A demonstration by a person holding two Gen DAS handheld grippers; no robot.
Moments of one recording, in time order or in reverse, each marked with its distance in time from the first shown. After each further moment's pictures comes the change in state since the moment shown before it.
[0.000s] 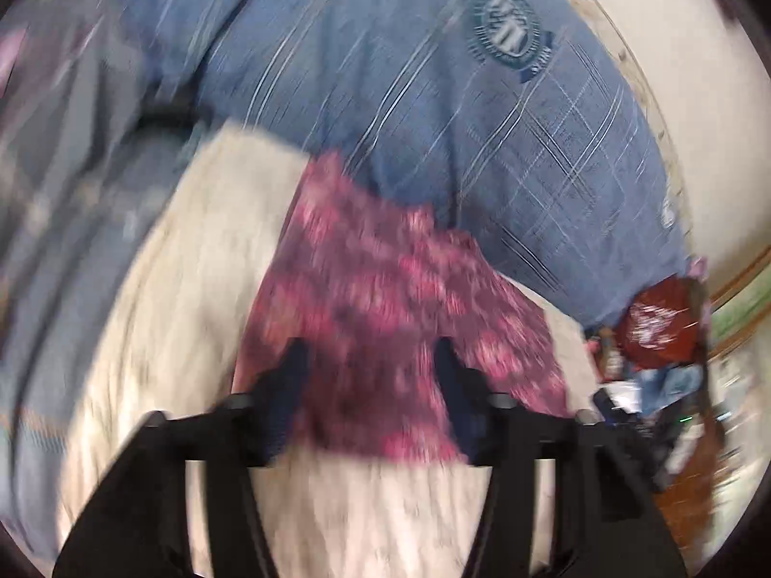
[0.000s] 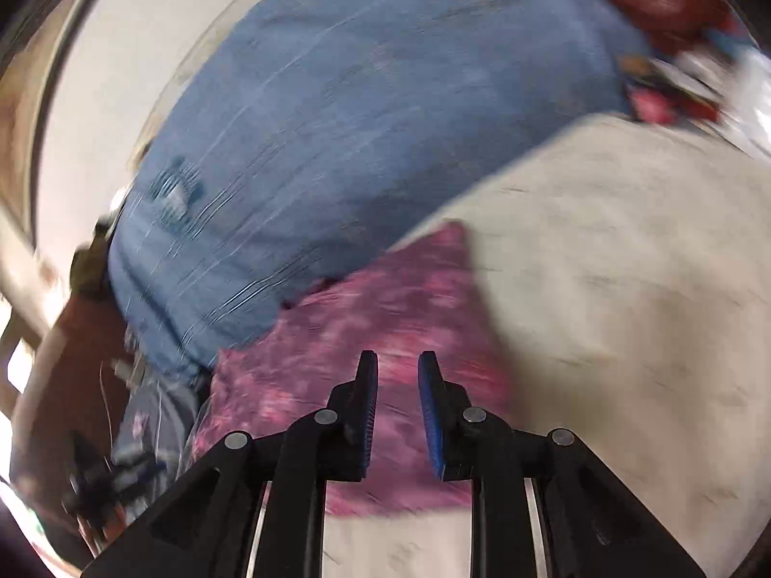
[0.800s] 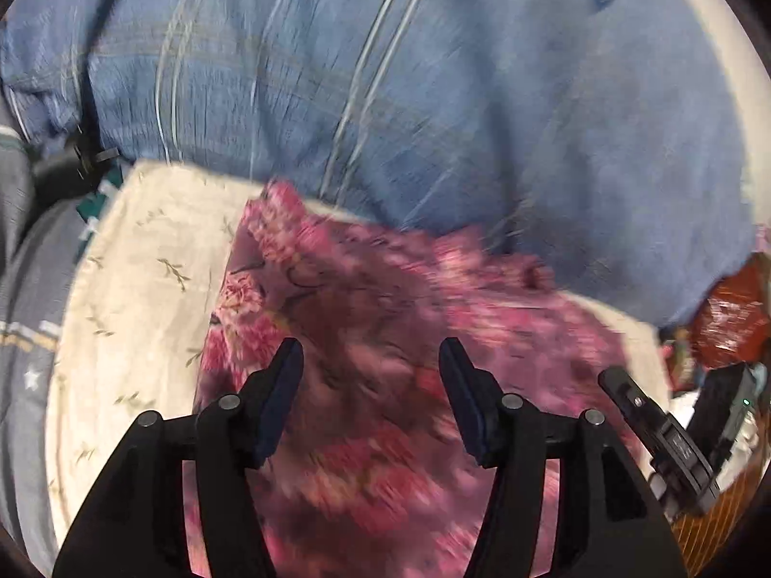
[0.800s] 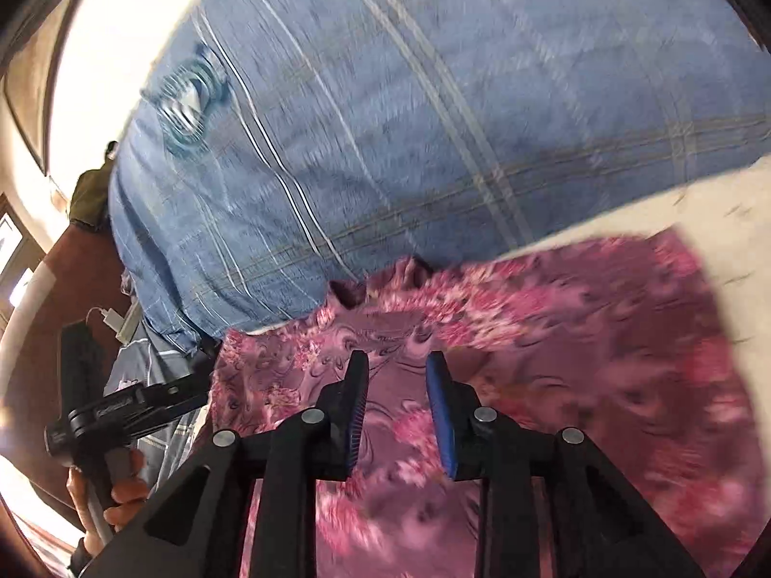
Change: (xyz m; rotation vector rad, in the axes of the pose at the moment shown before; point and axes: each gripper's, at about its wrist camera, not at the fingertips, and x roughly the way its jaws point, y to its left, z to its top) left arm 0.146 -0.007 0.078 0.058 0.163 0.157; right arm 0.164 0.071 0.011 -0.116 0.164 0.060
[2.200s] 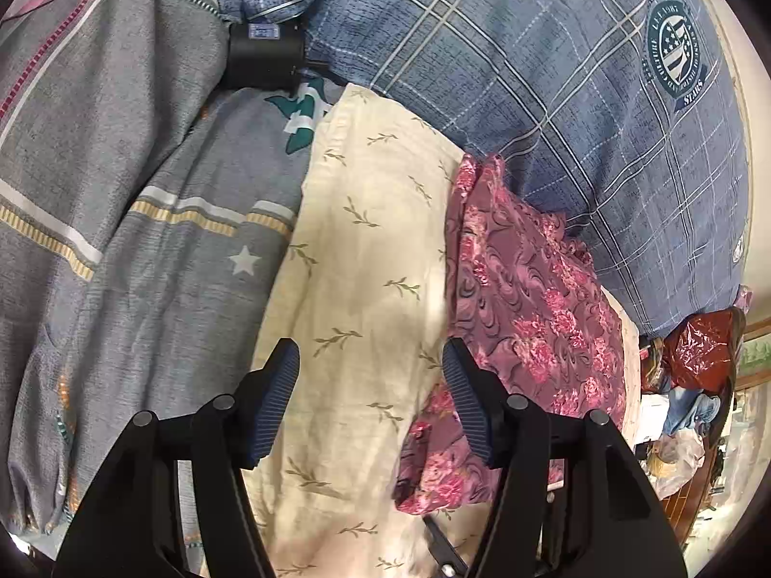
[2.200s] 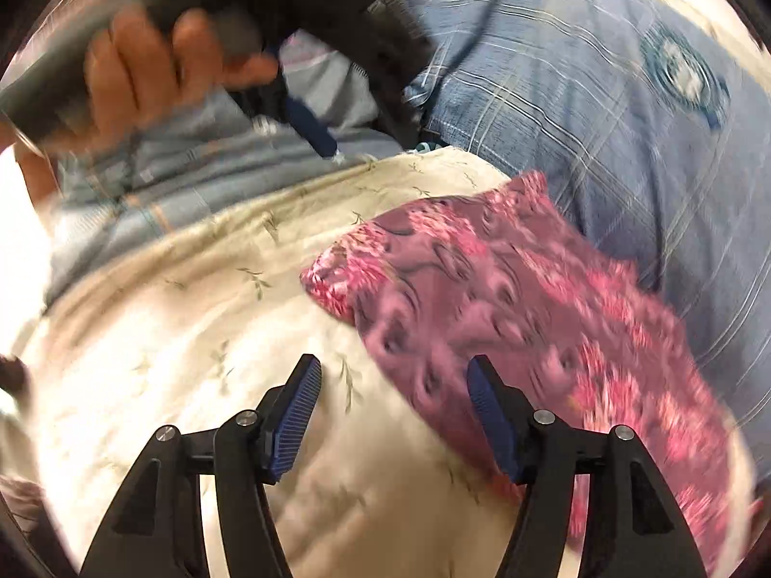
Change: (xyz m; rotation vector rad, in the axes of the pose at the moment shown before) left arm -0.096 0.158 -0.040 -0.198 0.120 -0.081; right arm 0.034 0.255 -0.233 -1.084 0.150 -0.194
